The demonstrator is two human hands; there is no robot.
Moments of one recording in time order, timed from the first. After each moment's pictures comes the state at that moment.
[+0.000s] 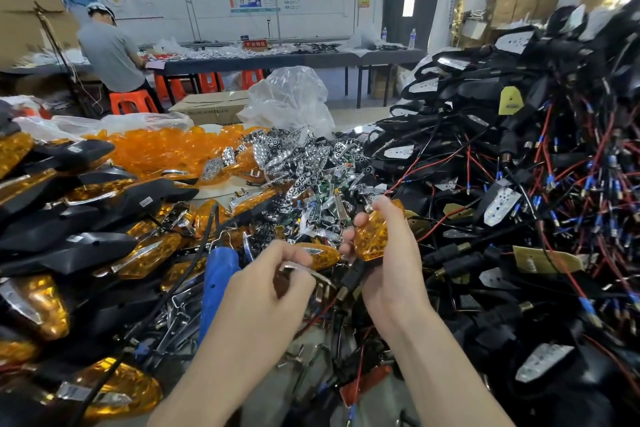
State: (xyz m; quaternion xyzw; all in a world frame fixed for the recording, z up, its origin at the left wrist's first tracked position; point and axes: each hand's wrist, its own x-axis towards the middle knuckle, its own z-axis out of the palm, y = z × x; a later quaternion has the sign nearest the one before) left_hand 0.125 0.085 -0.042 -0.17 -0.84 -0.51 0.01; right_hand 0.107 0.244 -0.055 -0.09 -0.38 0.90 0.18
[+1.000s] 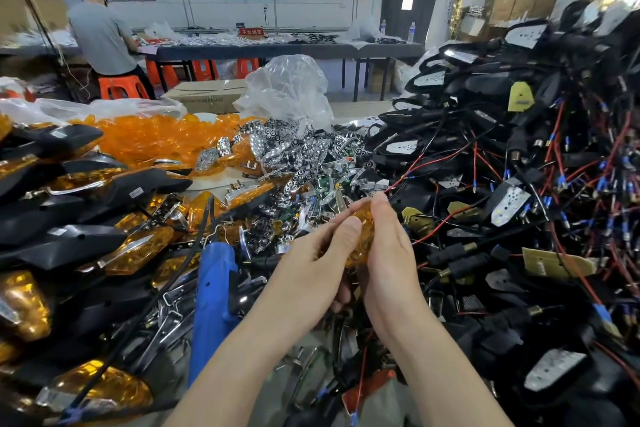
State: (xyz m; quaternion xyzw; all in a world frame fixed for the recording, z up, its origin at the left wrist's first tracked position) left_hand 0.096 0.128 -0.044 -0.24 -0.75 -0.61 -0.11; right_hand 0.107 0.237 -0.063 -0.05 -0.53 0.83 0.15
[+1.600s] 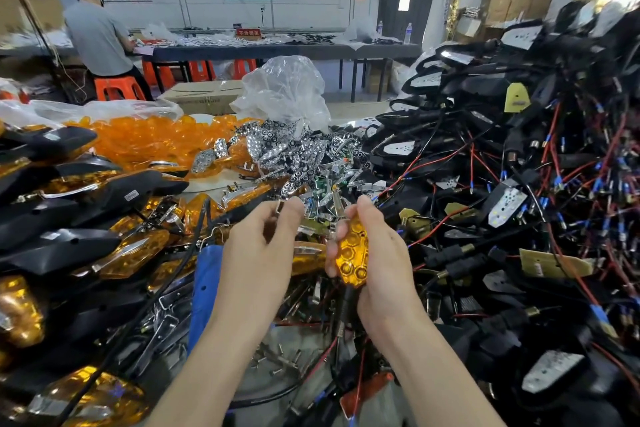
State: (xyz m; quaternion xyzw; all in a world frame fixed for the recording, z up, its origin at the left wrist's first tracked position) left_hand 0.079 0.106 -0.042 -0.12 -0.78 -0.59 0.14; right_hand 0.105 0.234 -0.058 -0.03 -0.48 0.86 0.15
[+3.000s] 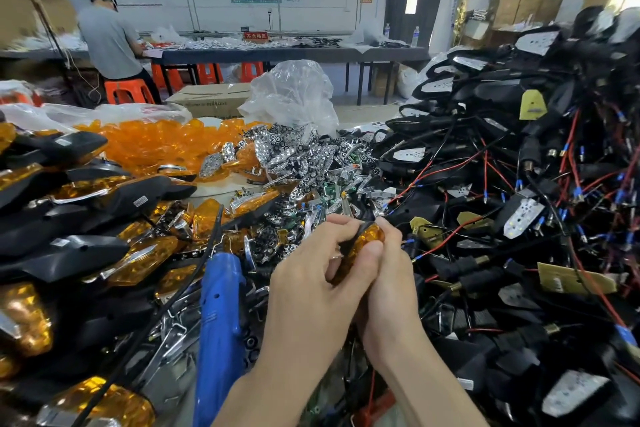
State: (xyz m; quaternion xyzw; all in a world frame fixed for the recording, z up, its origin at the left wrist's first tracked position) left_hand 0.105 0.134 -0.050 -0.26 -0.77 -0.53 0.25; right_hand 0.102 0.227 -0.068 -0.07 -0.56 0.81 0.17
